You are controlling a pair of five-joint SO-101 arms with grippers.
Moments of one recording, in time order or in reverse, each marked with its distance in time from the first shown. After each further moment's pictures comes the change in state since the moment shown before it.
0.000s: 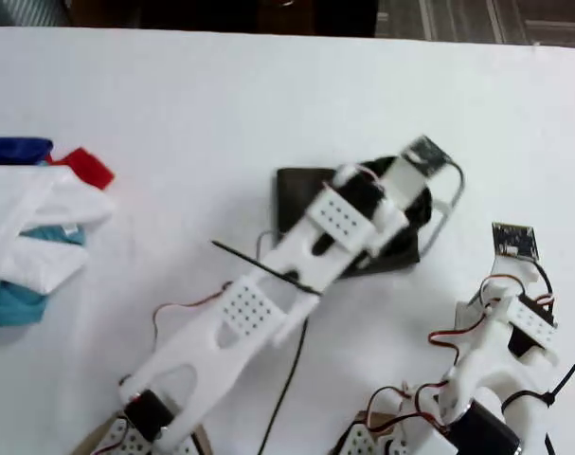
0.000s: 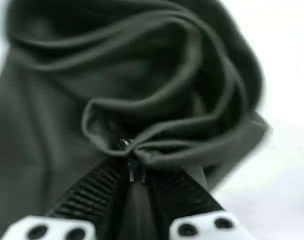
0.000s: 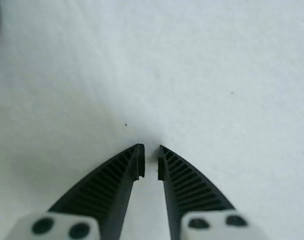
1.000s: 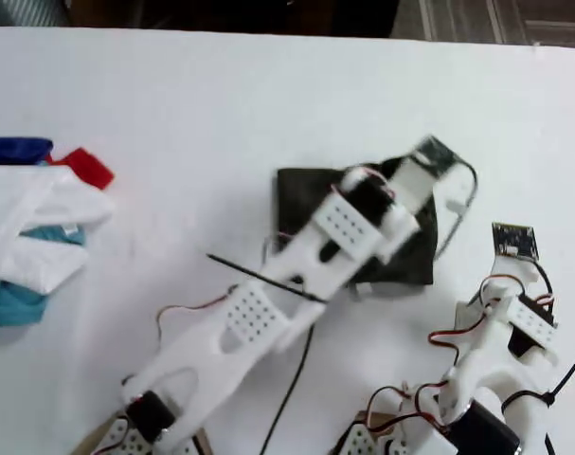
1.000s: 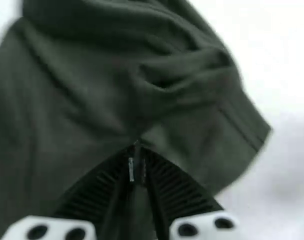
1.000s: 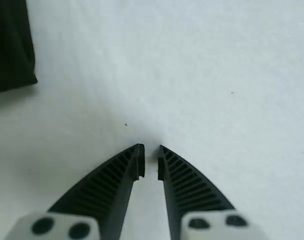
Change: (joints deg) left arm 2.5 -1.2 -3.8 4.2 4.9; right arm 0.0 0.0 0.0 0.0 0.0
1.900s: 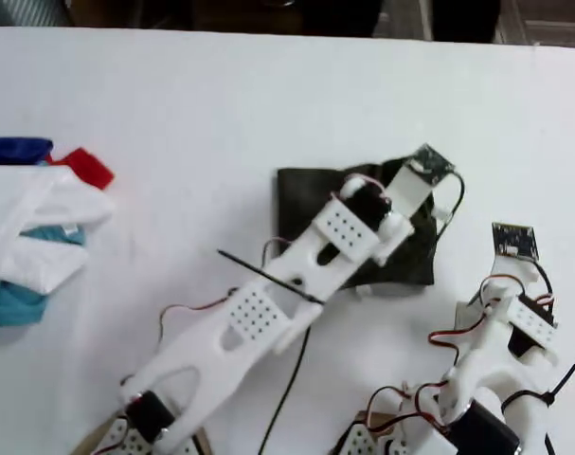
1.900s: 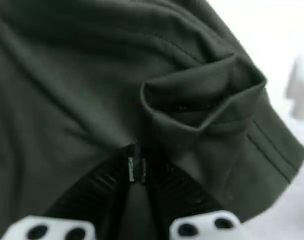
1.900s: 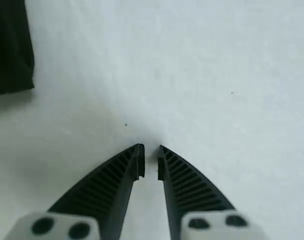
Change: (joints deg) left arm -1.4 5.6 -0.5 -4.8 0.1; right arm 0.0 0.0 0.0 0.0 0.0
